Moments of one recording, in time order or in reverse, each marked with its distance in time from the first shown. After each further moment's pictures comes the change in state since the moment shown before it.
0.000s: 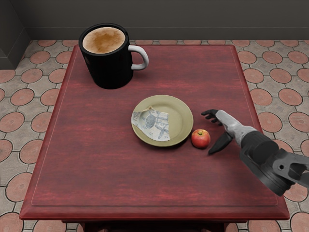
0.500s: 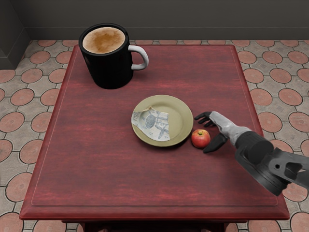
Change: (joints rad) left arm 0.005 0.000 -0.001 0.000 0.000 0.000 0.000; right arm 0.009 0.027 0.001 0.000 0.001 0.036 -0.003
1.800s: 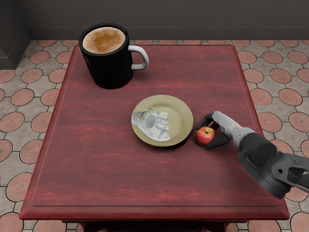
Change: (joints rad) left arm -0.005 0.000 0.002 0.000 -0.001 0.000 0.000; right arm -0.030 -0.021 0.006 0.002 -0.077 0.004 0.017
